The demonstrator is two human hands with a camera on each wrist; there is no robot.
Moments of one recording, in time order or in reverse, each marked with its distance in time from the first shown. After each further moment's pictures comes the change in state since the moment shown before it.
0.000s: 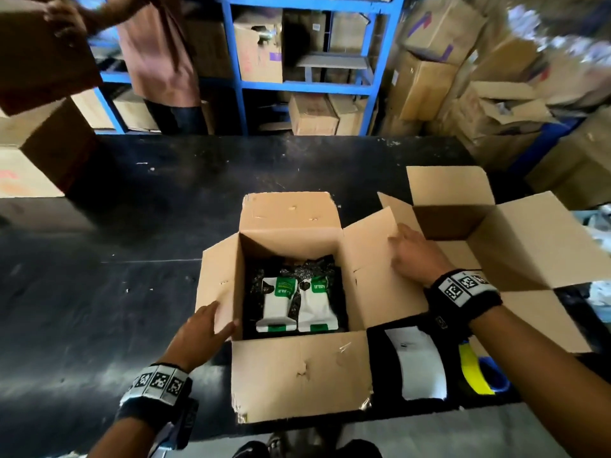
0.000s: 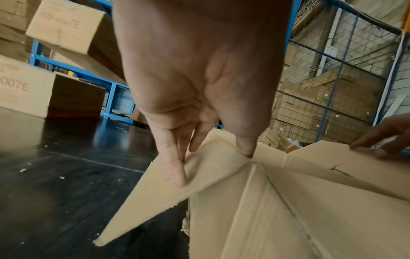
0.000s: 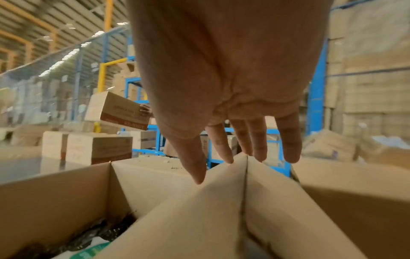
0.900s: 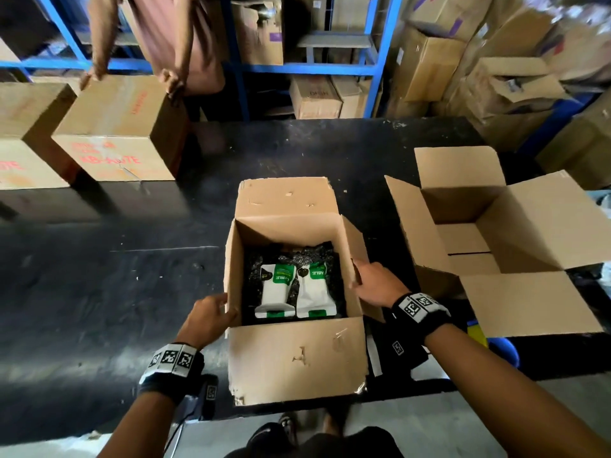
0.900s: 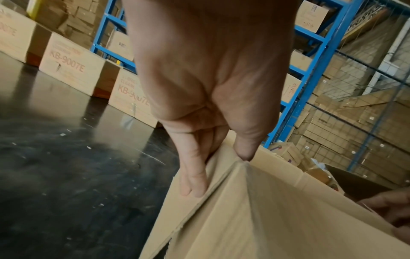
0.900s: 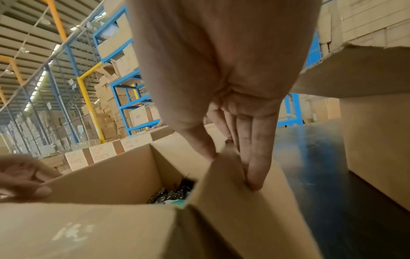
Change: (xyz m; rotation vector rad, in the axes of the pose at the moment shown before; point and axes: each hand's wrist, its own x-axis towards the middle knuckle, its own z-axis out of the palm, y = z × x) left_hand 0.005 -0.004 -0.010 -0.196 -0.028 0.017; right_hand -0.024 -0.085 0.076 0.316 -0.142 -0.057
